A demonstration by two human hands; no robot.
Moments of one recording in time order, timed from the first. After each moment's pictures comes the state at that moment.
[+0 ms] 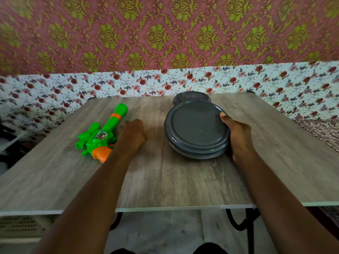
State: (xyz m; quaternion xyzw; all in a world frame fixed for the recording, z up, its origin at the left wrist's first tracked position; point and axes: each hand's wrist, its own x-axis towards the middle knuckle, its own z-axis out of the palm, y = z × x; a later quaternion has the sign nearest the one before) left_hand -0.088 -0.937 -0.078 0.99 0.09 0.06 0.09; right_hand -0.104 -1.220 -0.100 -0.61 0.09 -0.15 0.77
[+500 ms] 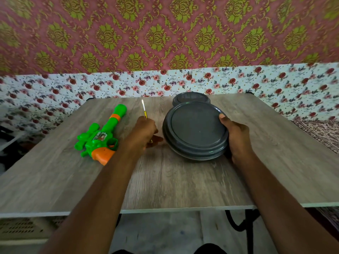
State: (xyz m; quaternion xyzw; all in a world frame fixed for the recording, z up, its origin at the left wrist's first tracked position) left_hand -0.095 -0.977 -0.061 0.74 0.19 0.00 0.65; right_hand -0.098 -1.222 -0.108 -0.64 0.07 -0.16 0.74
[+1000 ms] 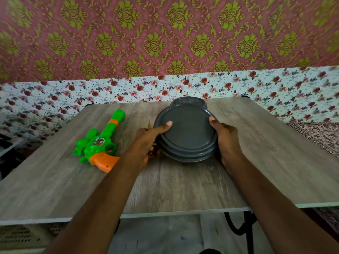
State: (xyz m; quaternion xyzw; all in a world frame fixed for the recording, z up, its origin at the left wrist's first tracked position) left_hand -0.126 -0.982 -0.064 0.69 0.12 -0.04 0.71; right_hand -0.096 -1.205 -0.104 -0.67 0.09 -0.14 0.72
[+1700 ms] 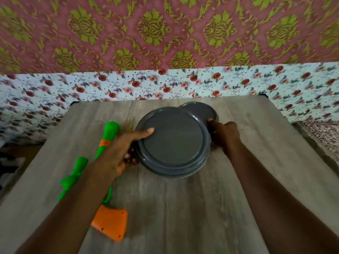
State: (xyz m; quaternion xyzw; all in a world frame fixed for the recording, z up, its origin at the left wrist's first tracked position) left_hand -0.014 -0.920 -0.008 0.67 0.21 -0.12 0.70; right_hand 0.071 -1.200 -0.062 -0.73 0.30 -0.01 0.62
